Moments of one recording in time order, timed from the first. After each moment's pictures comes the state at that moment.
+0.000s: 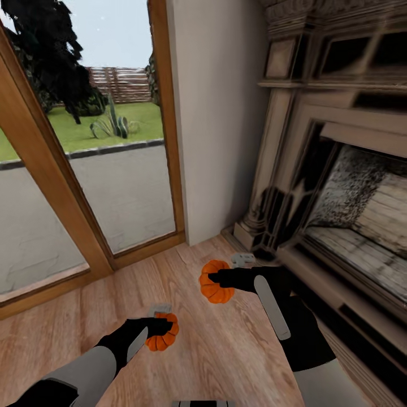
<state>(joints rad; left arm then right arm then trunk) -0.74 -0.05 -0.24 -0.25 0.23 0.25 -0.03 -0.58 0.08 0.24 -1.42 -0.42 1.04 -0.09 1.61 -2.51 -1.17</state>
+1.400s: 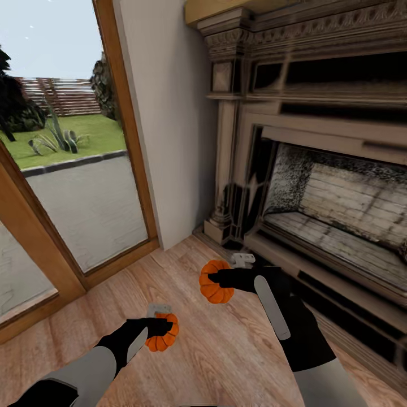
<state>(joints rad) -0.74 -0.05 -0.24 -0.25 0.23 0.25 -0.03 -0.58 0.08 0.24 -1.42 -0.42 1.04 -0.09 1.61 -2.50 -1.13</state>
